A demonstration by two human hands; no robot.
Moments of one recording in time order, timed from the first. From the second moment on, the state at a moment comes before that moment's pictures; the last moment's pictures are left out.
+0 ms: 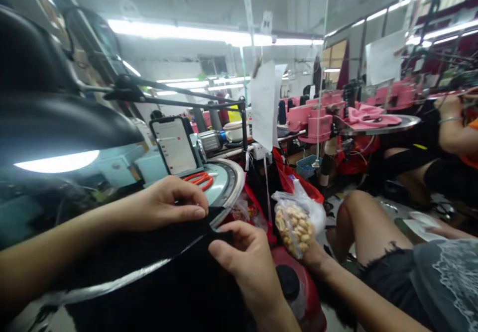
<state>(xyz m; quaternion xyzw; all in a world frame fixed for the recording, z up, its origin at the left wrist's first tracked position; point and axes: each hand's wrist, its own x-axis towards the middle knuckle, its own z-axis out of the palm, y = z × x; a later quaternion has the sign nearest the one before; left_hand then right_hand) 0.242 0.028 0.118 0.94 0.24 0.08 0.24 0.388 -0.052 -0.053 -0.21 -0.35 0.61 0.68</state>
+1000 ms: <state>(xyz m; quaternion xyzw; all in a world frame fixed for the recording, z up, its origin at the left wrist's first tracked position) 0.245 0.037 0.108 0.90 0.26 0.11 0.33 0.389 -0.045 -0.046 -0.27 -0.41 0.56 0.67</state>
